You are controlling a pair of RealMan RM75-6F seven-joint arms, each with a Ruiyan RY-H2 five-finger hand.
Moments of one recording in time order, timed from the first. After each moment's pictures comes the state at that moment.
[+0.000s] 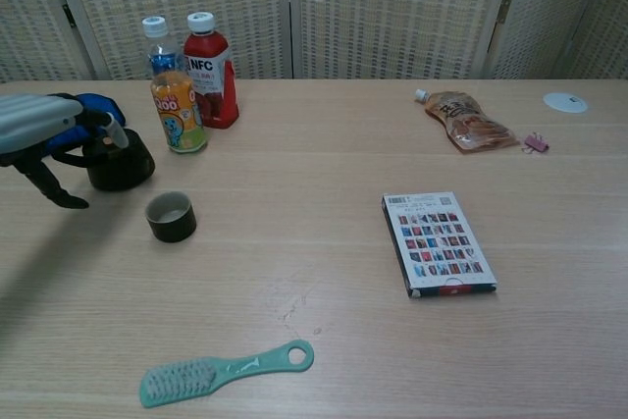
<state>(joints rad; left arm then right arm) -0.61 -1.45 -0.09 -1.35 1.18 1.04 0.34 0.05 -0.96 0.05 -1.65 -1.54 1.47 0.02</state>
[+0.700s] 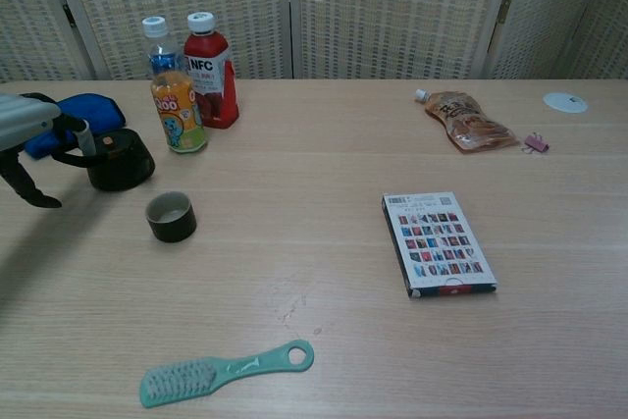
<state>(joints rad) -0.60 -1.45 -0.10 -1.31 1.13 1.02 0.41 0.06 -0.96 0.05 -1.66 -1.54 1.47 0.02</state>
